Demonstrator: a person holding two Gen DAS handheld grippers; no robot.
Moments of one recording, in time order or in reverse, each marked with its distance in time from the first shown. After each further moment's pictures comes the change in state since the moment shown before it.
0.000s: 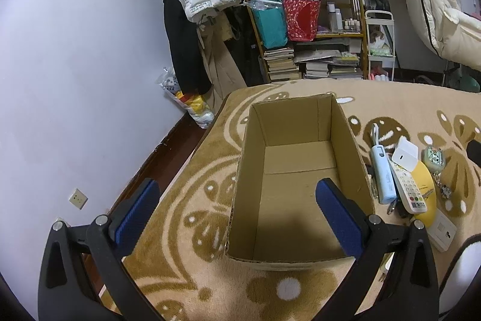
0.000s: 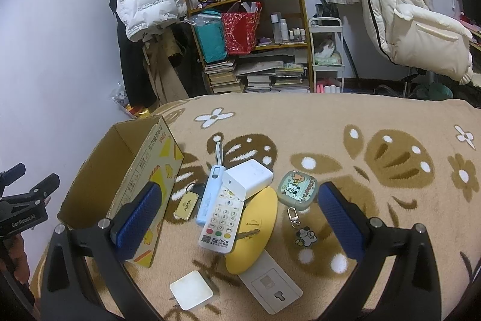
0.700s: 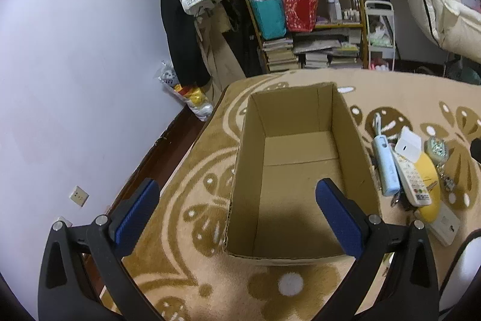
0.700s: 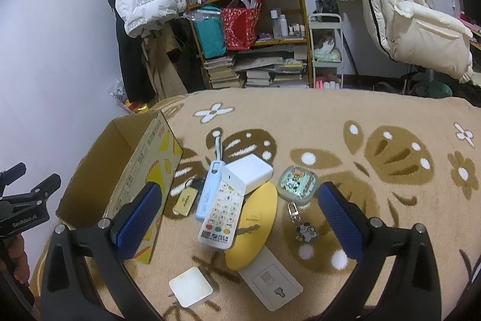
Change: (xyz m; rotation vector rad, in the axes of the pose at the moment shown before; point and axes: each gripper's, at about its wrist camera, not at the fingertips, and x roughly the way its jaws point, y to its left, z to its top) left arm 0.012 -0.006 -0.002 0.027 0.051 0.007; right arm 0.005 -0.002 -0.004 0.001 0.028 -0.003
